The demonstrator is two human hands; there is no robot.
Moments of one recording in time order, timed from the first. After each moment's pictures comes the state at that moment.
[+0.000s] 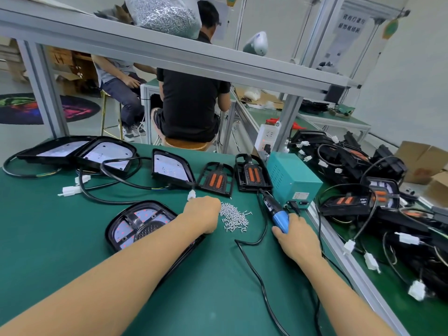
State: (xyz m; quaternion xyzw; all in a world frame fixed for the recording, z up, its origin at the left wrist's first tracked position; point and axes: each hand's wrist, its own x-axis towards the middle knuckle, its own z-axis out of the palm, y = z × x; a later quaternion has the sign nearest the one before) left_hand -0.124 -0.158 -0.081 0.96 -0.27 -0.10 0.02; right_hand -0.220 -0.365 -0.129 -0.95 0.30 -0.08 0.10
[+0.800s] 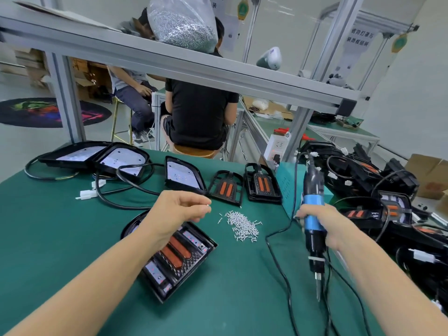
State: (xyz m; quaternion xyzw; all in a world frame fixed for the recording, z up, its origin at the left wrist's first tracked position) left_hand -0.140 -0.066 -0.068 0.69 -0.15 -0.11 0.70; right_hand -0.208 -0.379 -0.048 -0.69 0.31 -0.07 0.65
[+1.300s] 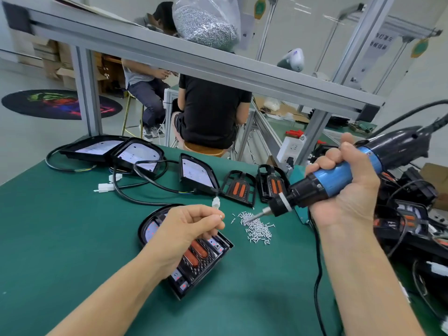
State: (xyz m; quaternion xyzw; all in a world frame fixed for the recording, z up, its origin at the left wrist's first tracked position) left_hand -0.182 -0.048 -0.070 0.58 -0.14 -0.15 0.79; right_hand -0.225 -0.245 0.042 -0.35 -0.05 -0.29 0.89
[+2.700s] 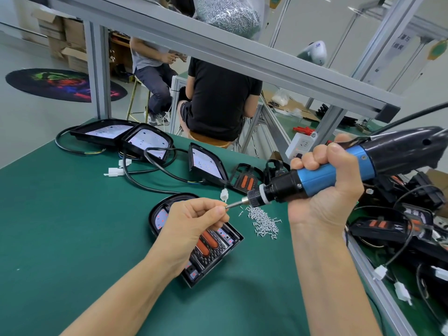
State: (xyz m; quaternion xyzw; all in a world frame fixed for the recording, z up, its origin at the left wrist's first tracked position) left_hand -0.190 -0.043 -0.083 0.54 -0.11 -0.09 0.83; right_hand -0.214 -0.187 0.028 -0.38 -0.11 -0.35 0.85
